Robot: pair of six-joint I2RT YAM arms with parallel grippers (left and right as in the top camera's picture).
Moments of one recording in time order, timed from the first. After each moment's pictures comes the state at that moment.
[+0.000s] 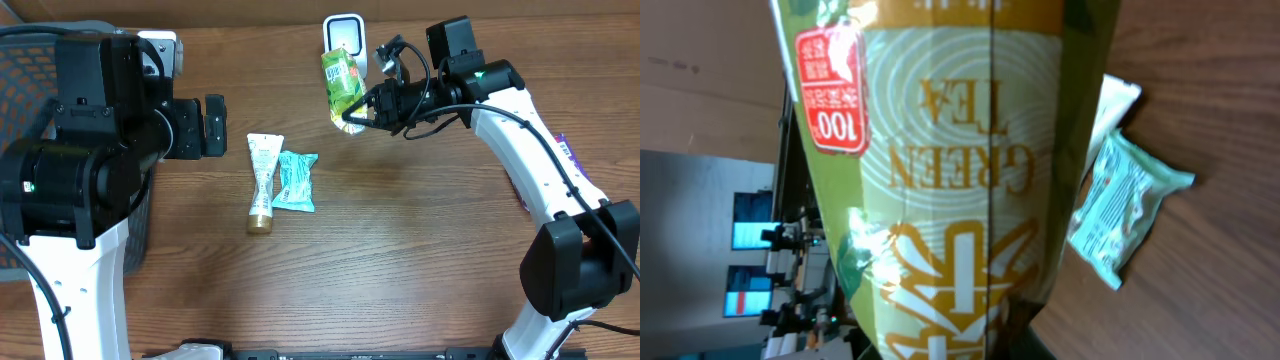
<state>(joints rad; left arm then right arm) -0.10 1.44 2.07 -1.47 -0.06 -0.05 0.28 1.90 1.67 -0.78 -1.05 0.26</state>
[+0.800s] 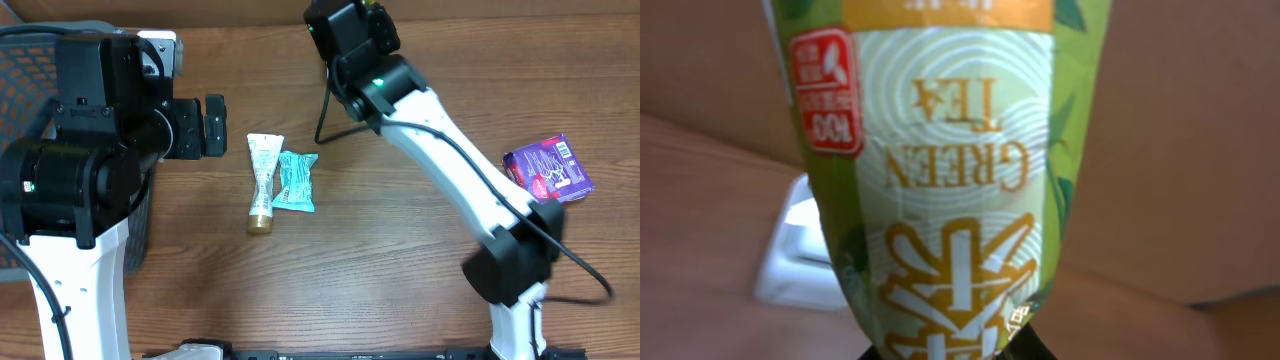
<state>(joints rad) -0.10 1.44 2.07 -1.47 -0.06 -0.05 0.62 2.10 2.09 -0.56 0.76 -0.17</state>
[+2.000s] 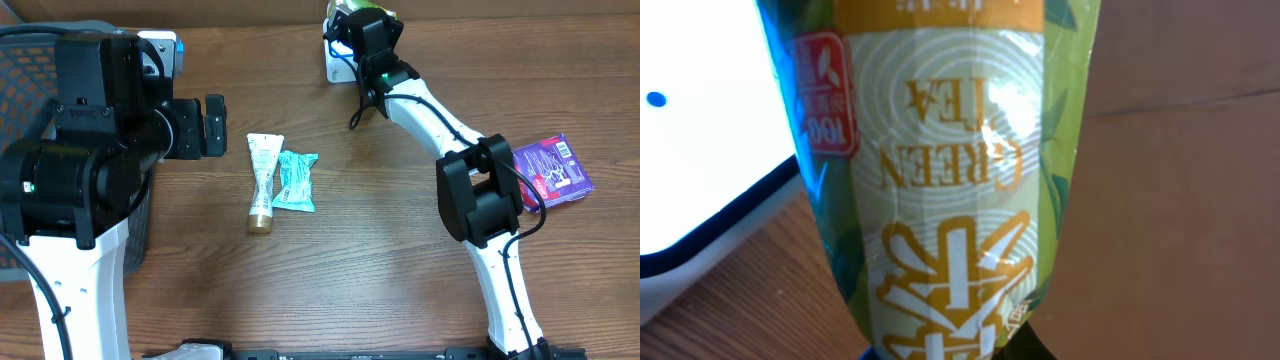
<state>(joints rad) -0.10 1.44 2.07 -1.47 -0.06 -0.05 0.42 2.48 2.07 -0.06 0.56 -1.02</state>
